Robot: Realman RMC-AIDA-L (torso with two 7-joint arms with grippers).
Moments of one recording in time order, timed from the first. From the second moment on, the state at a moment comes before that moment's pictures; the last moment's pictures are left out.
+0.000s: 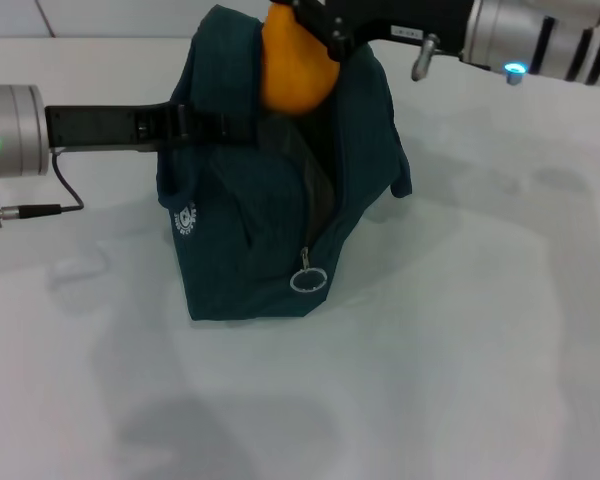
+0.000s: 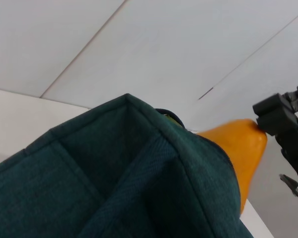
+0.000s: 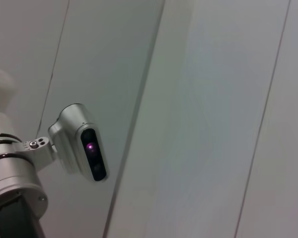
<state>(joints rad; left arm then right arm) -0.55 -2.08 0.82 0.98 1.96 1.54 -2.35 0.90 2.03 -1.30 -0.48 -1.14 -1.14 0.91</state>
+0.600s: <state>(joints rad) -0.54 -2.08 0.82 0.98 1.96 1.54 -2.35 0.88 2.03 -1.36 -0.48 -1.07 -1.13 0.93</state>
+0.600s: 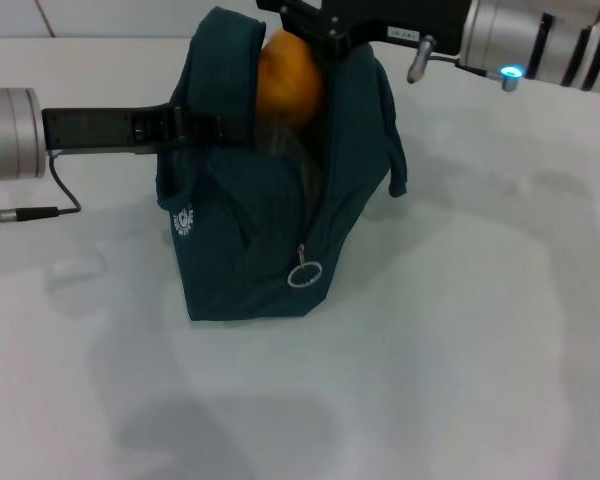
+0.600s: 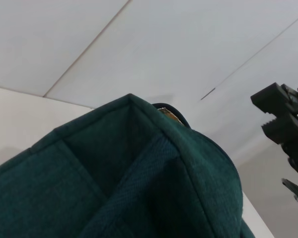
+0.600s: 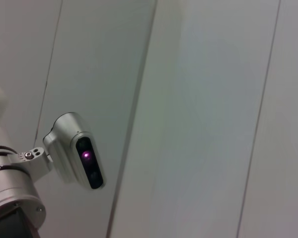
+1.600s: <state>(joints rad) -0.54 -2.08 0.82 0.98 1.97 1.54 -2.36 0.55 1.99 -1.27 -0.70 -1.15 -1.19 1.25</state>
